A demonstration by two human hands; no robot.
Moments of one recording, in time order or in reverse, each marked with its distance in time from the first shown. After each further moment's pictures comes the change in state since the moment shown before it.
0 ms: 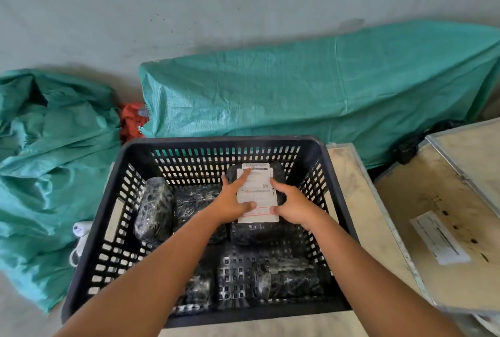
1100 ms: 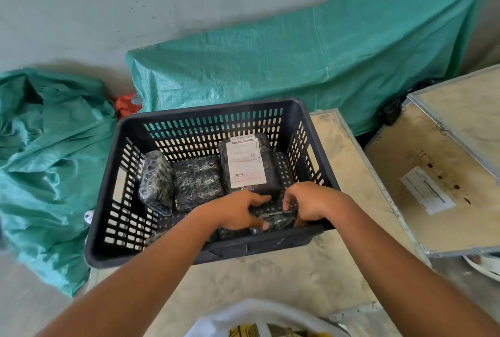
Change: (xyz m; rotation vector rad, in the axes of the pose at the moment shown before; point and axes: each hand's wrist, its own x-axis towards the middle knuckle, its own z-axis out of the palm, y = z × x) left_hand -0.108 0.033 0.049 0.408 -0.378 0.182; right_hand -0.133 0.006 -0.006 -0.559 -0.225 0.117
